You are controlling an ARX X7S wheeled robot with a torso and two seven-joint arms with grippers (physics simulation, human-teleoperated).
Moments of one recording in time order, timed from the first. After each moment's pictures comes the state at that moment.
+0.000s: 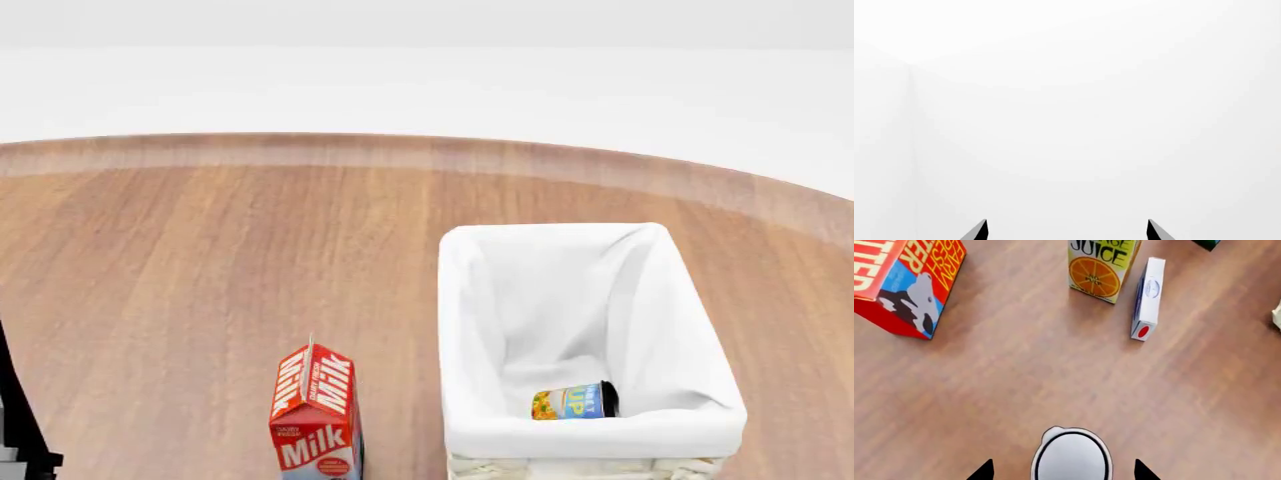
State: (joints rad) left arm -0.01 -0.53 0.16 0.94 -0.16 -0.38 -0.49; right arm 0.39 0.68 -1.17 -0.59 1.19 0.84 0.74
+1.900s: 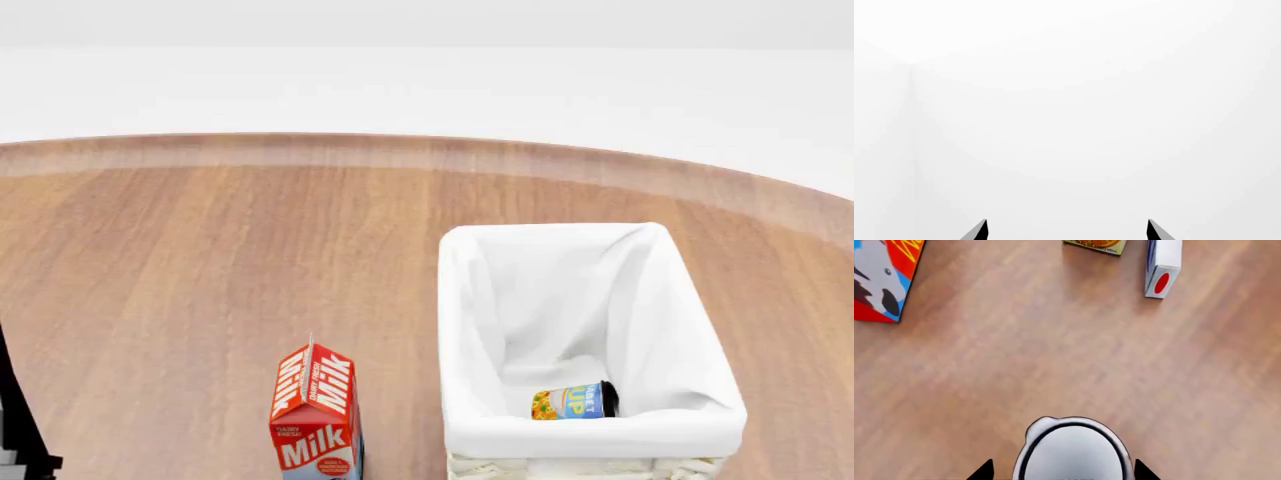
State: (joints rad) left arm 0.00 -0.54 0.17 0.93 -0.17 -0.36 -0.51; right arm 0.30 0.62 -1.21 -0.34 1.05 0.68 0.57
